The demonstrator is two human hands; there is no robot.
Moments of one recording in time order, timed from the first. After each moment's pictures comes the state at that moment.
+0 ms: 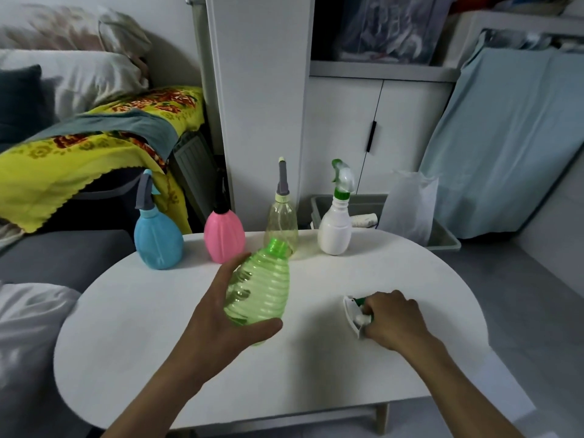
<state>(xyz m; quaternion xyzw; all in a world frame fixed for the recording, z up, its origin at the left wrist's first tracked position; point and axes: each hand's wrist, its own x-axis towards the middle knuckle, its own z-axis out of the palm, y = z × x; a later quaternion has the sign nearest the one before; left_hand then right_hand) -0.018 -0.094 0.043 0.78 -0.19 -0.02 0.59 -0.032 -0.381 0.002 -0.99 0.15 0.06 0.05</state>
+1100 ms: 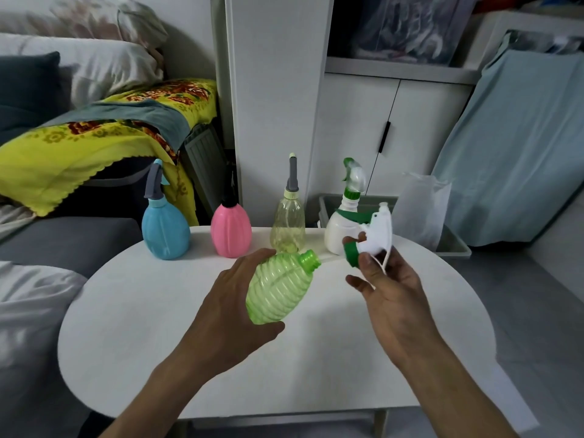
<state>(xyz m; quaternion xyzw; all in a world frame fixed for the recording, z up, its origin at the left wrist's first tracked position) -0.008 -0.101 0.037 0.88 -0.27 0.11 0.37 -0.042 -0.331 0.058 -0.56 0.07 -0.17 0.81</state>
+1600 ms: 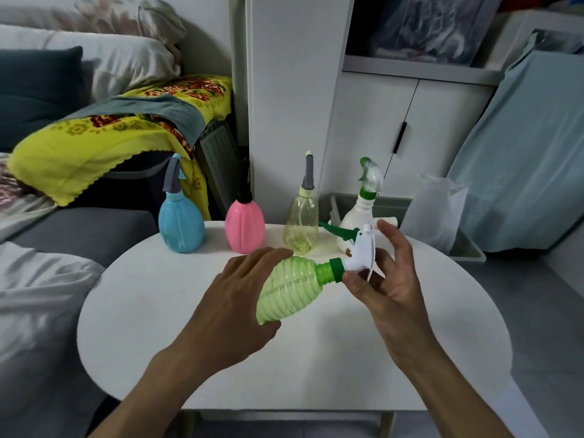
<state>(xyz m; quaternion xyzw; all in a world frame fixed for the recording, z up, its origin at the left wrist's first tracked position) -0.008 -0.087 0.044 0.89 -0.32 0.16 0.28 -0.043 -0.318 0.053 -0.66 -0.05 -0.17 0.73</state>
